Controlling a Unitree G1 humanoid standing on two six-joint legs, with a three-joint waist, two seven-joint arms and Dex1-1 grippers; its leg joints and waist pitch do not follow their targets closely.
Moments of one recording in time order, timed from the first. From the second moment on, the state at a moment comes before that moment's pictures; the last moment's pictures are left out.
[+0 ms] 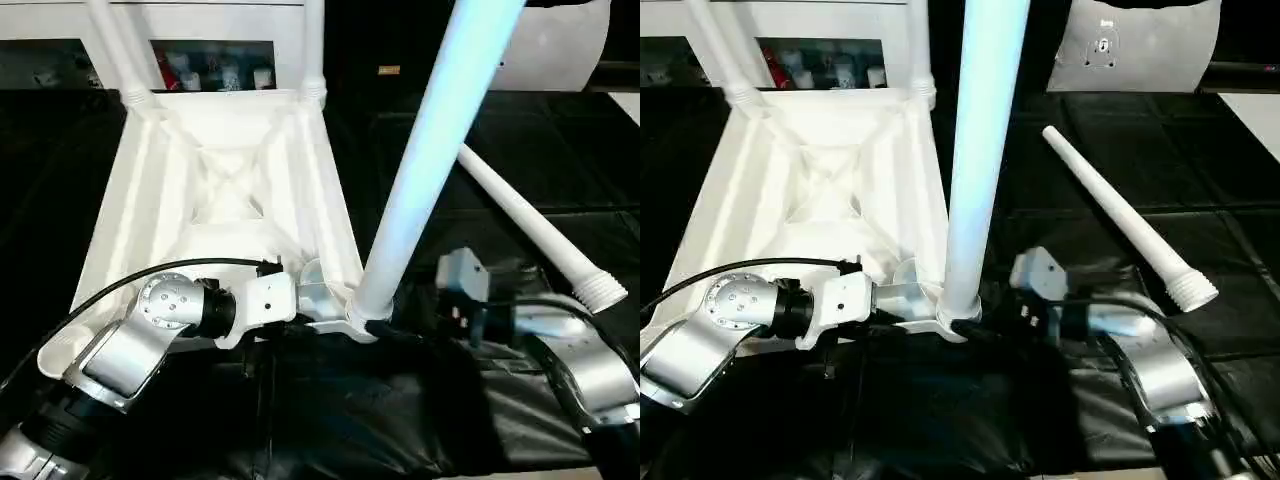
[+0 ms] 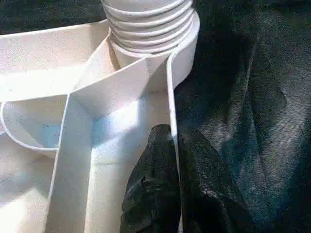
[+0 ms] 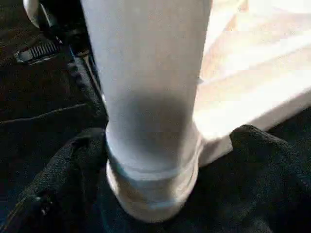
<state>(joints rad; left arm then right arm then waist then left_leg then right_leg) -0.35 0.61 -0.41 -0.04 -0.02 0.21 -1.10 -0.24 -0.51 0.18 0.04 0.27 0.14 1.06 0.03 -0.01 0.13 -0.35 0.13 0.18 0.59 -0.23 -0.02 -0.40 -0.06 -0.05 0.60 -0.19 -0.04</state>
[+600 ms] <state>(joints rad) -0.36 0.62 -0.41 0.00 -0.02 0.17 -1.11 -0.32 -0.48 0.22 0.17 0.27 0.12 1.17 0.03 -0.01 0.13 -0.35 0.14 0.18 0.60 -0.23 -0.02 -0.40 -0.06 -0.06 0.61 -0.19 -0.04</state>
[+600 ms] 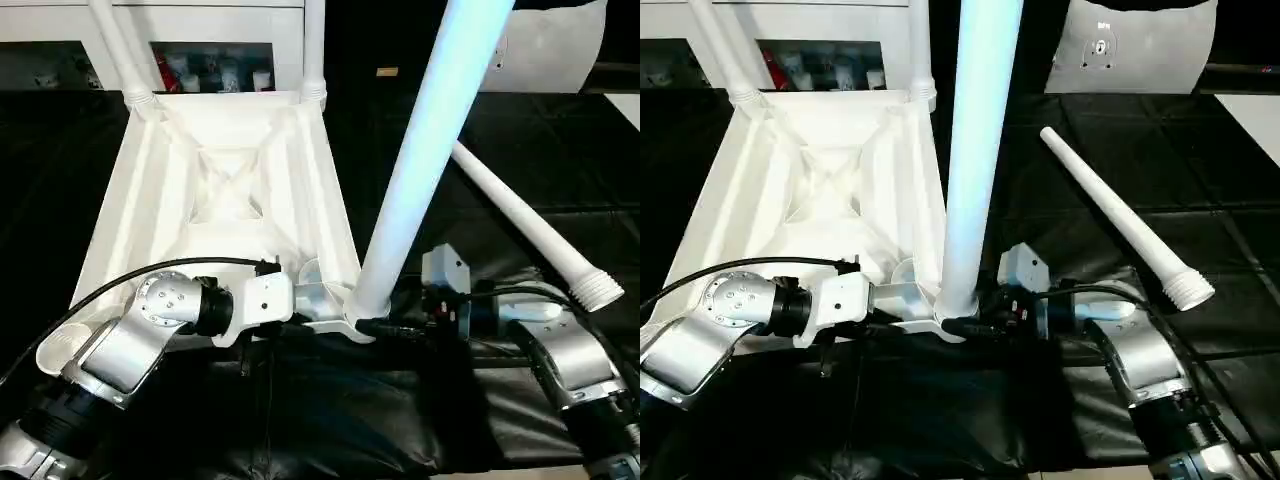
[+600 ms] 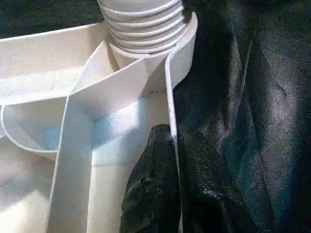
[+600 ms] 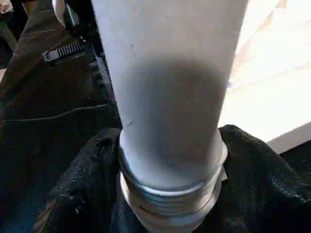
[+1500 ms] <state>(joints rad) -0.20 0.27 -0.33 -0.23 0.08 0.64 -0.62 -0.21 -0.04 0.10 0.09 0.17 0.25 0.44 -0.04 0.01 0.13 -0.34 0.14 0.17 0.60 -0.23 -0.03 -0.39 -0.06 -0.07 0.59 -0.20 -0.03</state>
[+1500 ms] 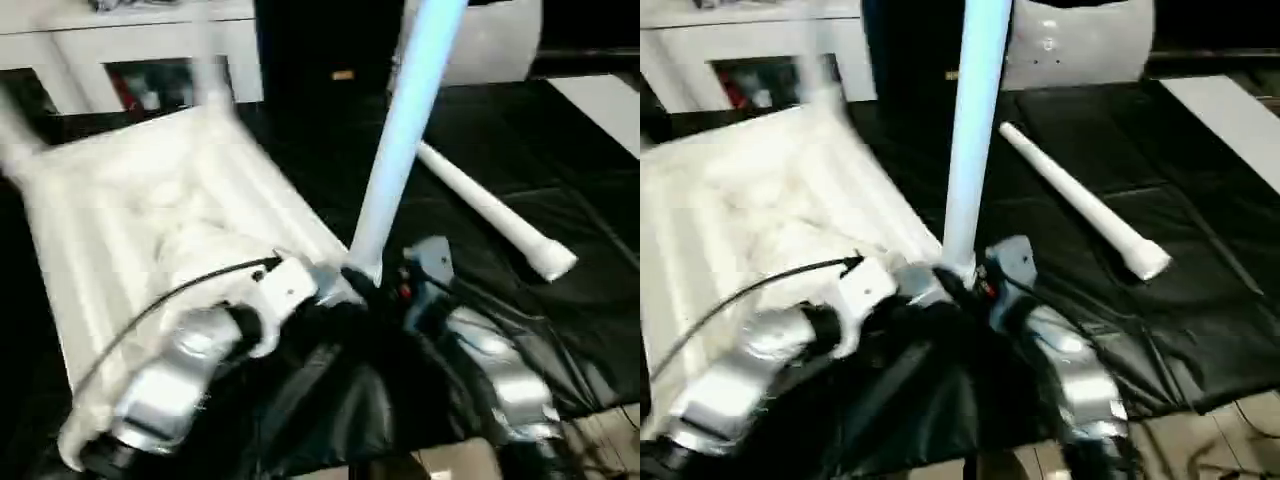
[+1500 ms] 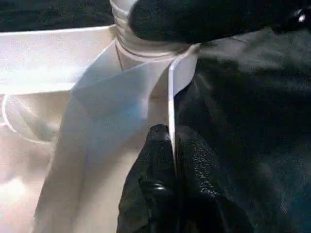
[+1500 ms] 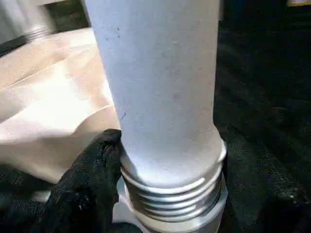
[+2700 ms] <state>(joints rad) -0.31 0.62 -0.40 -0.12 -0.04 0.29 -1.12 -0.20 -0.53 0.13 0.01 0.32 0.16 1.16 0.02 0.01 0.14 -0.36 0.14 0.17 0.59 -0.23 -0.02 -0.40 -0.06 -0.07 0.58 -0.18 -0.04</state>
